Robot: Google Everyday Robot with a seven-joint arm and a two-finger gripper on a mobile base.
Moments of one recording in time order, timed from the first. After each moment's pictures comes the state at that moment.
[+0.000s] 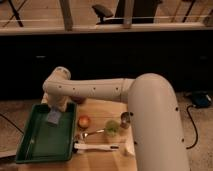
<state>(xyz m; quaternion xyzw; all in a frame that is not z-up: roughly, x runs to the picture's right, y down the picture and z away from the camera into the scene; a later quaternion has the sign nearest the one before) -0.284 0.114 0.795 -0.13 -0.31 -0.53 0.78</state>
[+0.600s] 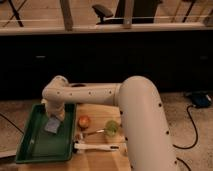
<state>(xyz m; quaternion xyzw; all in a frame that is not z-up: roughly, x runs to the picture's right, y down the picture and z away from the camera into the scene) -0.293 0.158 0.824 -0.18 -0.32 -0.52 0.77</state>
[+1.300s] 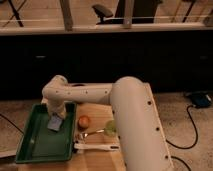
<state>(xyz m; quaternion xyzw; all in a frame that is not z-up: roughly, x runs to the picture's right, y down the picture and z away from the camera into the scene) -0.318 0.152 0.851 -0.18 -0.32 -0.56 0.74</state>
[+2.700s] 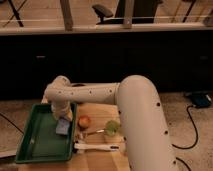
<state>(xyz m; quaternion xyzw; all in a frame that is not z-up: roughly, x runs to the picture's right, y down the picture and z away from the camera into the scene) -0.249 0.165 0.833 -0.22 -0.29 -0.60 0.71</state>
